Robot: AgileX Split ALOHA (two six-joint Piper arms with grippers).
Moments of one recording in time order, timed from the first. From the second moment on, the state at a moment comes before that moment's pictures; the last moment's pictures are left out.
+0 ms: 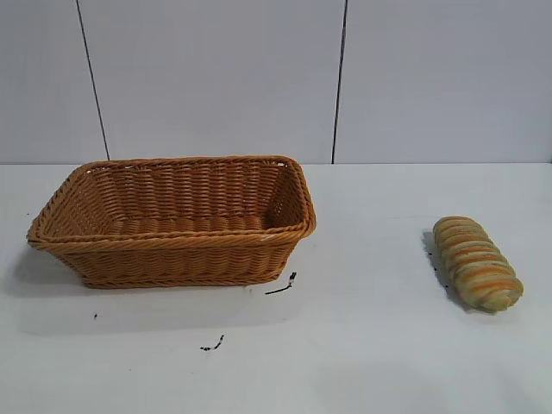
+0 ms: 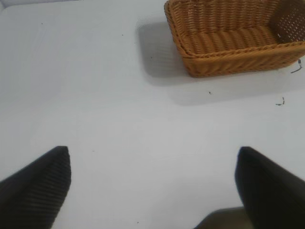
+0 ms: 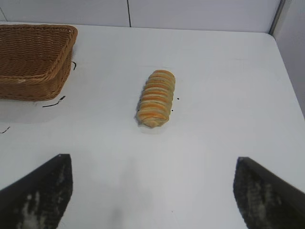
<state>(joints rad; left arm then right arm) -0.04 -0.01 -0.50 0.00 1.07 0.07 0.05 -0.01 -0.48 0.03 1.03 0.03</state>
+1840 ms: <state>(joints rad) -0.04 -0.01 -0.50 0.00 1.07 0.07 0.05 1.81 -1.33 0.02 0.96 0.03</state>
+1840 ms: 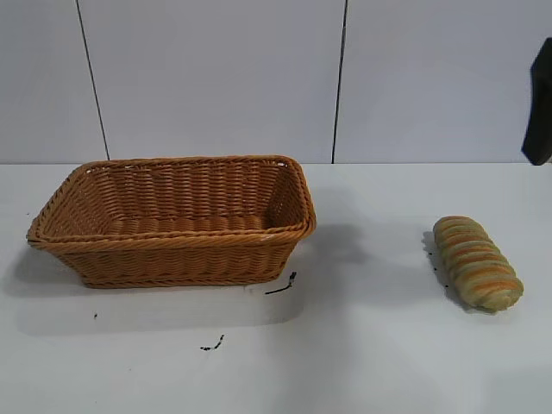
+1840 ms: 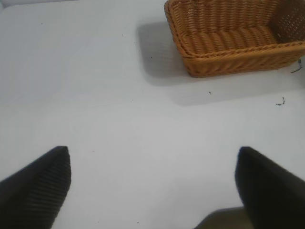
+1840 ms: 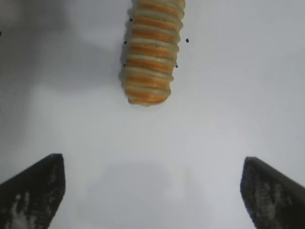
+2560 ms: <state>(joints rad) -0.04 -0.01 -0.50 0.00 1.07 0.07 0.05 2.09 -1.36 0.02 0.76 0.03</state>
